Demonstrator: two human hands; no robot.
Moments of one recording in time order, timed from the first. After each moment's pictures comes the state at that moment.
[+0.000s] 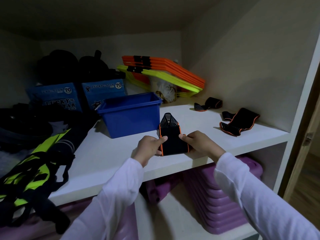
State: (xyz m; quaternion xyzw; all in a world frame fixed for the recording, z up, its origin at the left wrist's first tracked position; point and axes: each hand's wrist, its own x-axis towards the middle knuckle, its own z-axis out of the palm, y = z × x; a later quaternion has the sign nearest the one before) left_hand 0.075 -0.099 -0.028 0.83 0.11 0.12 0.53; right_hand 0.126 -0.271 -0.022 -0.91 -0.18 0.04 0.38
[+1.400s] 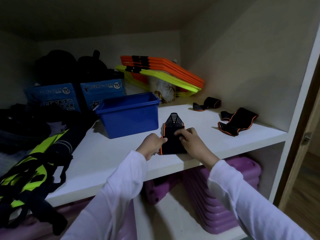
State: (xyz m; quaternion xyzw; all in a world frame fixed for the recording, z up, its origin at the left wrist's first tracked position) left_hand 0.084 -0.115 -0.014 0.88 0.13 0.03 0.46; right_hand 0.118 -0.261 -0.034 -0.87 -0.22 -0.05 0.44
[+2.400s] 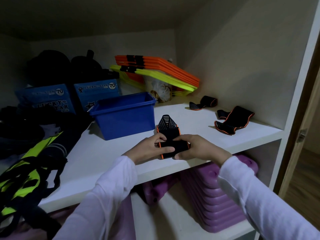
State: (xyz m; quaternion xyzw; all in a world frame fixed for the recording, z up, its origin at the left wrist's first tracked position) left_hand 0.079 -0.096 -0.024 0.86 -0.08 -0.03 0.50; right_hand 0.112 -0.292 -0.023 -0.86 -0.32 0.06 0.40
